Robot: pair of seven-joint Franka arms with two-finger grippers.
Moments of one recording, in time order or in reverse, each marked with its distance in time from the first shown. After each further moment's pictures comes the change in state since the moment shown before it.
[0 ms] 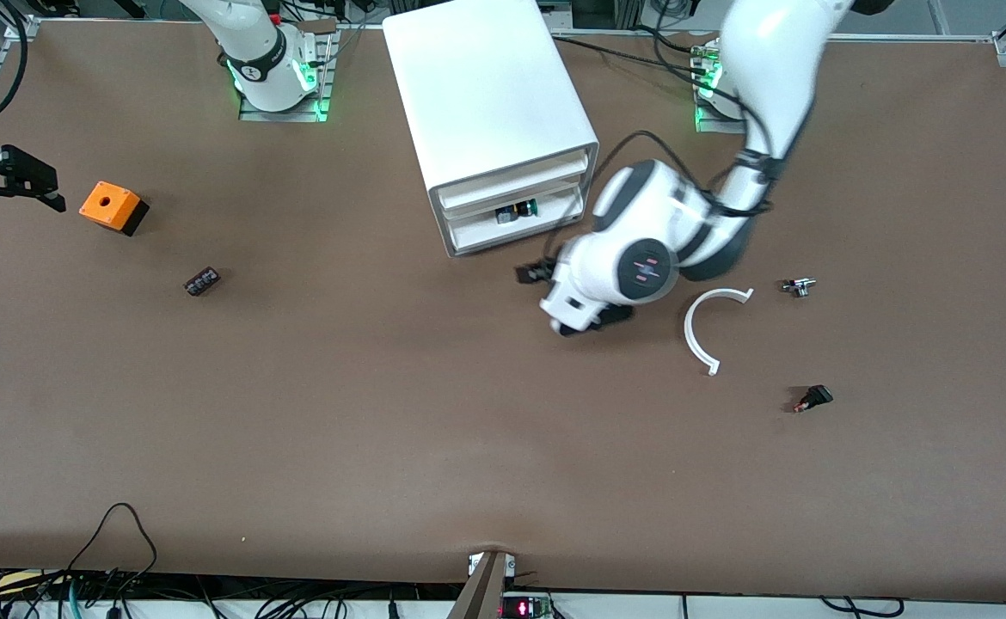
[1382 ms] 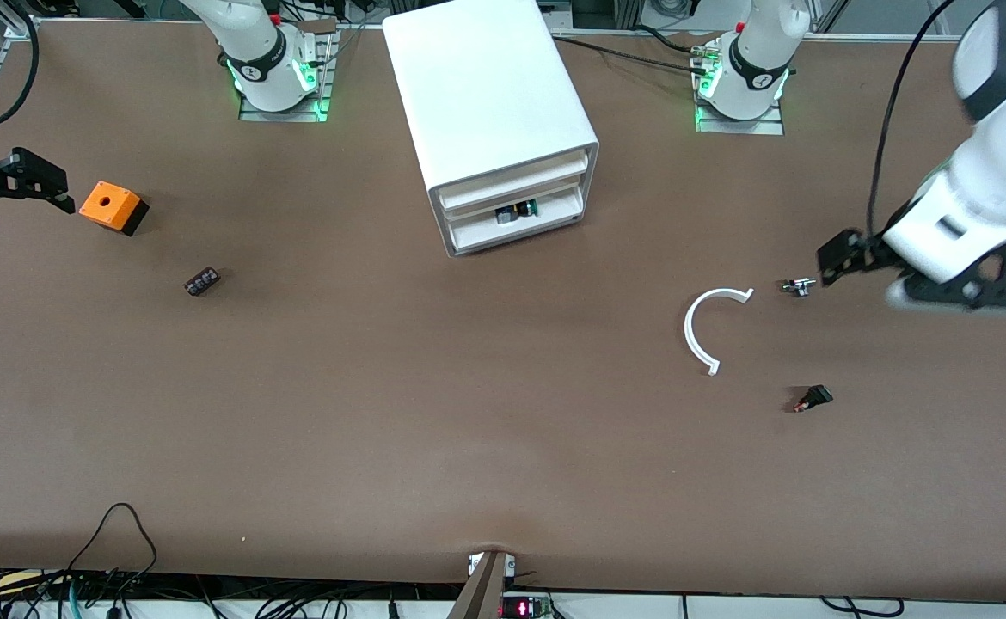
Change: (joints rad) left arm 0.340 -0.510 0.102 -0.114 0.319 -0.128 0.618; right arm 0.000 0.003 0.016 -0.001 0.000 -0.001 0.004
